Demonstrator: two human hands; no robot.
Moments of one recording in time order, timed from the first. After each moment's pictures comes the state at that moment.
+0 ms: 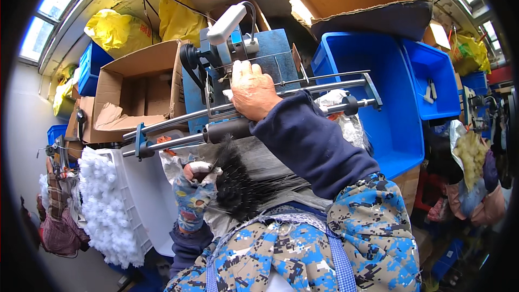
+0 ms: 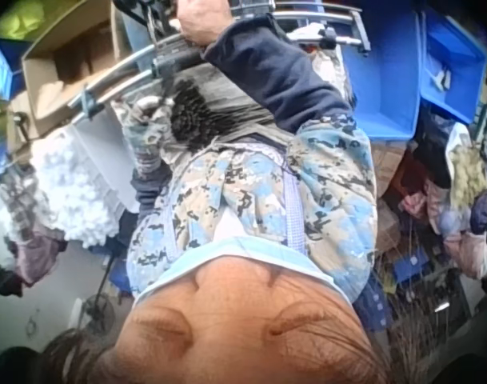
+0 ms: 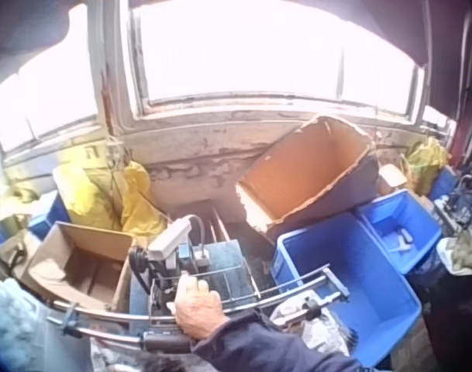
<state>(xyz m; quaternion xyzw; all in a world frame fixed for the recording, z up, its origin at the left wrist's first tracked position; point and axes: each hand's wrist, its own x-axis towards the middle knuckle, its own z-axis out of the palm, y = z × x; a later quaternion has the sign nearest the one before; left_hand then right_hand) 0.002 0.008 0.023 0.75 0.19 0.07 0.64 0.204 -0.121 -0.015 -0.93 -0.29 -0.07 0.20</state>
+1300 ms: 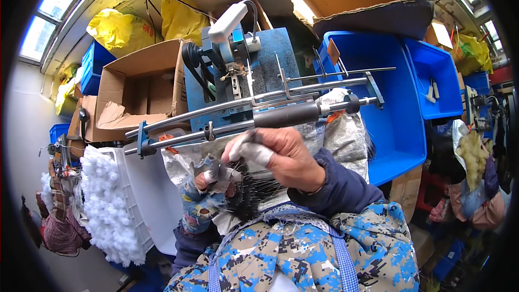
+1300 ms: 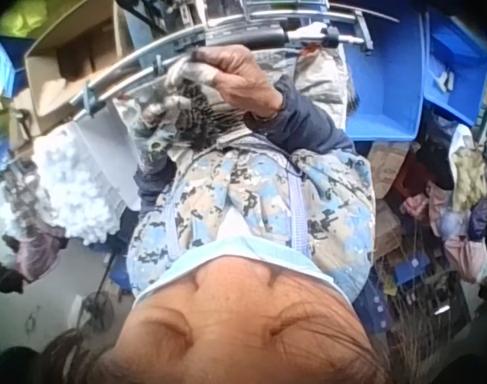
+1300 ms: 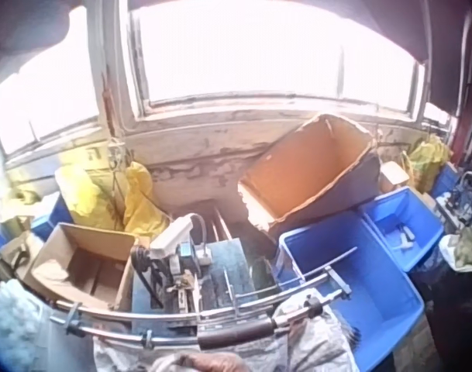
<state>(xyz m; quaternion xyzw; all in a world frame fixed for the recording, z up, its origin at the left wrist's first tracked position) 0.004 -0.013 0.050 0.69 0.06 0.03 0.72 0.110 -0.177 0.055 -0.42 -0.23 0.29 0.83</state>
